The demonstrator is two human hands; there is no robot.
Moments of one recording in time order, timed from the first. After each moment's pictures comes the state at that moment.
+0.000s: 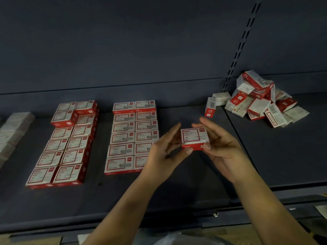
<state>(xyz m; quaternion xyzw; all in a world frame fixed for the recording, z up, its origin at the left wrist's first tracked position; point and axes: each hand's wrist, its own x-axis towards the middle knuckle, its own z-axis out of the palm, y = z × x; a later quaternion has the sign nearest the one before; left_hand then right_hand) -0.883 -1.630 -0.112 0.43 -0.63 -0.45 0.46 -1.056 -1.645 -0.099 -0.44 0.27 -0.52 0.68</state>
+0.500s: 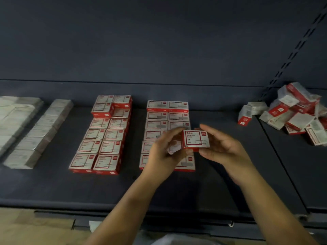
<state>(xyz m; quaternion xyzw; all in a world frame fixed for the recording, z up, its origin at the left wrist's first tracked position) -0.810 -1.621 -0.103 0.48 -0.61 -0.37 0.51 -0.985 -1.645 -0.083 -0.57 0.38 -0.41 0.60</state>
